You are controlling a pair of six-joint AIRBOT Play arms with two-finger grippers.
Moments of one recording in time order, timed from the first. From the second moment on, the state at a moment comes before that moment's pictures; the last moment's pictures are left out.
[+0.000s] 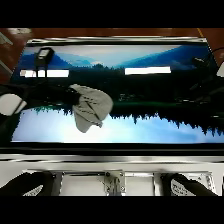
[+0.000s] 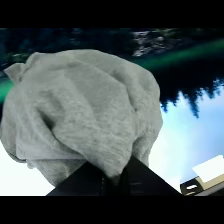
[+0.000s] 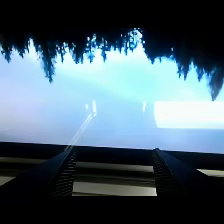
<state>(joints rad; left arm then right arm) -0.52 -1.01 1.21 1.41 -0.97 -1.72 -0.07 -1.23 1.42 -1.42 1.58 1.50</state>
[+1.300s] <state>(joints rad) -0.35 -1.07 0.92 1.27 -1.20 -1.75 -0.07 -1.20 1.11 -1.29 1.33 1.37</state>
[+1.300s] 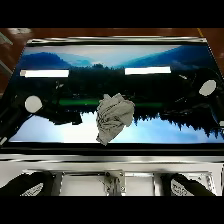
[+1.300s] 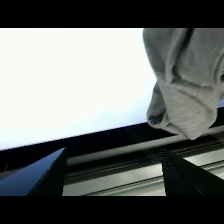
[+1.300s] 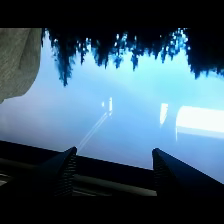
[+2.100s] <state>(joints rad) -0.50 -1.22 0.55 0.72 -0.57 -1.69 -0.07 -1.42 1.11 -0.92 1.29 1.29</state>
